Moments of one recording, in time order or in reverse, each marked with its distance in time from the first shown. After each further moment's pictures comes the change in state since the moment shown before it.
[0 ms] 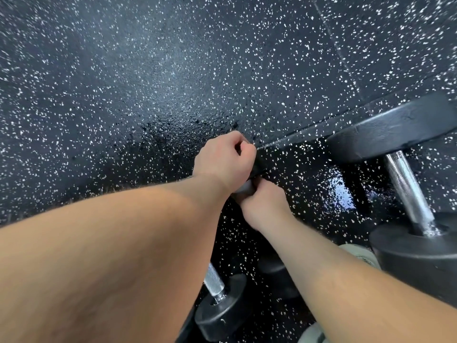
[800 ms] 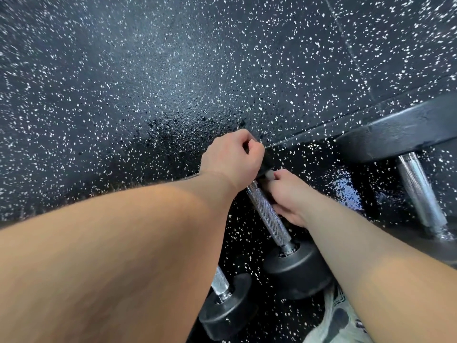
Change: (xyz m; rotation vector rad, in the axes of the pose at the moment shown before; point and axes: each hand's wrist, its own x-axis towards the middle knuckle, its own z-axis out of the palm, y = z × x) left_hand -0.002 0.000 -0.002 -0.008 -0.011 0.011; right_hand 0.045 0.027 -0.015 0.616 -0.319 0.147
